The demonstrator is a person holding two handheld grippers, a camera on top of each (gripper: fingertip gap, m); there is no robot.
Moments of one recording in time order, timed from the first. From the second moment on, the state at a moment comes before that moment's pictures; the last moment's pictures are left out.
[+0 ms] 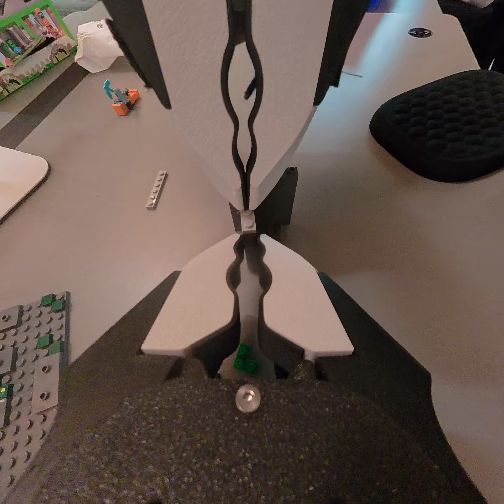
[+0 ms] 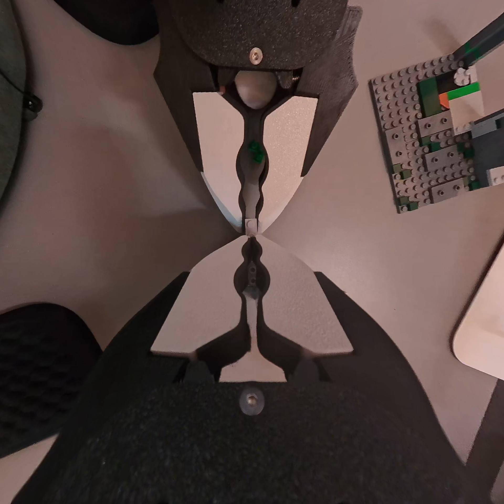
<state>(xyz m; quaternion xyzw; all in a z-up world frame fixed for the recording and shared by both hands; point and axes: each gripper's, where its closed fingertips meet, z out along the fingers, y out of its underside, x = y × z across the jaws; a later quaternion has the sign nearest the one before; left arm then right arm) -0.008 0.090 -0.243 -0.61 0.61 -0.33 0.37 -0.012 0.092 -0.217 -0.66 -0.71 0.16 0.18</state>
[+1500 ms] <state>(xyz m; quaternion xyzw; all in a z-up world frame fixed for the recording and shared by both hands) -0.007 0.088 -0.239 -0.61 0.60 -0.35 0.38 -0.010 0.092 -0.218 -0.67 -0.70 0.14 0.21</state>
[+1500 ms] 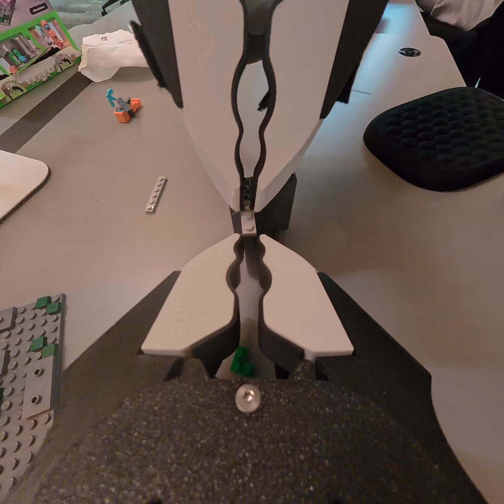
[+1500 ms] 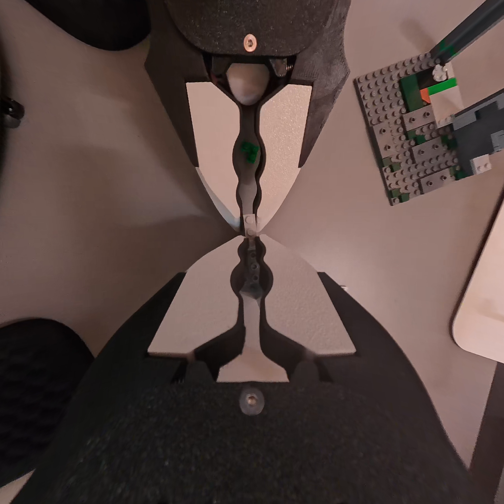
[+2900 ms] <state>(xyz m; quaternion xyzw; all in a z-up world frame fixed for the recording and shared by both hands) -0.013 0.098 -0.202 -0.72 0.34 -0.56 0.21 -0.034 0.093 -0.212 -0.63 -0.60 -0.06 0.49</state>
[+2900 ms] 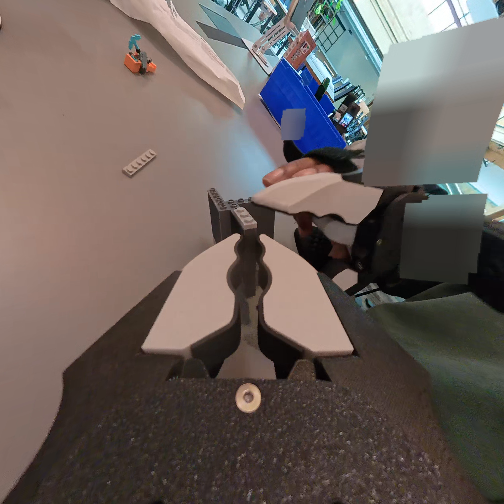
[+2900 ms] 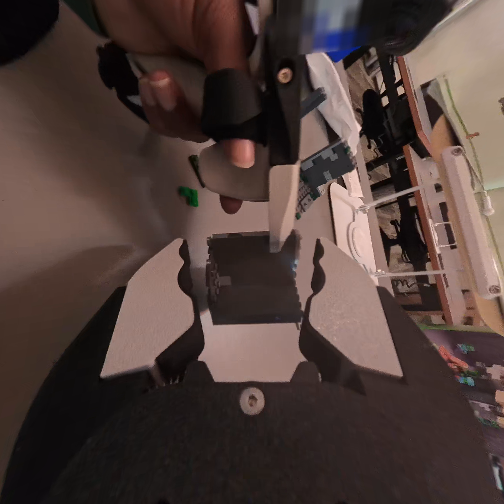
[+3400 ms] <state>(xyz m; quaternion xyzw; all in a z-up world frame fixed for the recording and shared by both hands) -0.013 0.092 -0.198 -0.71 0.34 -0.58 0.20 -0.031 0.100 -0.221 -0.63 -0.61 -0.10 0.47</state>
